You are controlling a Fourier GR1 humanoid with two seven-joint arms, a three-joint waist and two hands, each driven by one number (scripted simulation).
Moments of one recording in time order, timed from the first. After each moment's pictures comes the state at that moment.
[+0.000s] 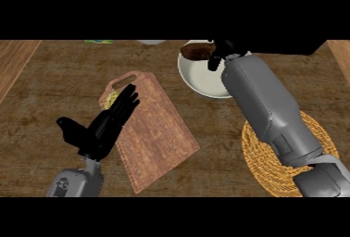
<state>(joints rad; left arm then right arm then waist) -0.16 0.05 -0.13 -1.55 0.18 -0.10 0.17 -1.17 -0.11 0.10 -0.52 1.04 -0.19 0.47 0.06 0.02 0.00</state>
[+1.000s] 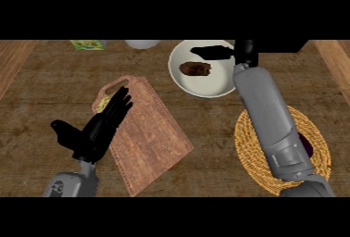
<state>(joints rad) -0.13 0.06 -0.10 -1.54 0.18 -0.10 0.16 -1.03 -0.01 -0.29 -0.70 0.49 -0.44 -0.20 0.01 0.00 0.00</state>
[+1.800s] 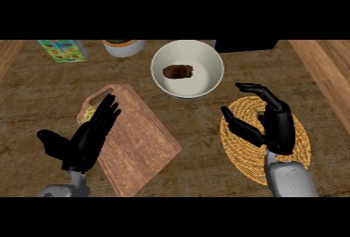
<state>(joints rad) -0.05 0.07 -0.07 -1.58 0.18 -0.06 0.16 -0.22 0.00 0.02 -1.52 0.23 -0.21 -0.39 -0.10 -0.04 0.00</state>
